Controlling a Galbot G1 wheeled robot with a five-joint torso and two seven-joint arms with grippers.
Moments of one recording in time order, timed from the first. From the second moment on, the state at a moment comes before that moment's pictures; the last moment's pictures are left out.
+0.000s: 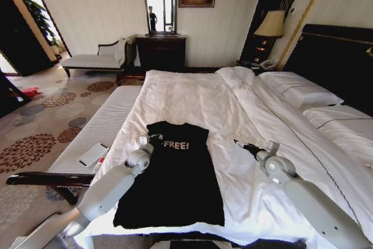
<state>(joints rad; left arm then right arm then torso) 0.67 -1.03 0.21 -1.53 -0.86 0.21 -0.29 -1.05 0.74 0.34 1.62 1.18 -0.33 0.23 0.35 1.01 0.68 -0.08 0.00</state>
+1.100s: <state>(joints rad) 0.77 -0.91 0.00 -1.64 -0.91 0.21 -0.32 -1.05 0.75 0.33 1.65 1.14 -0.31 0.18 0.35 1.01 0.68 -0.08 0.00</state>
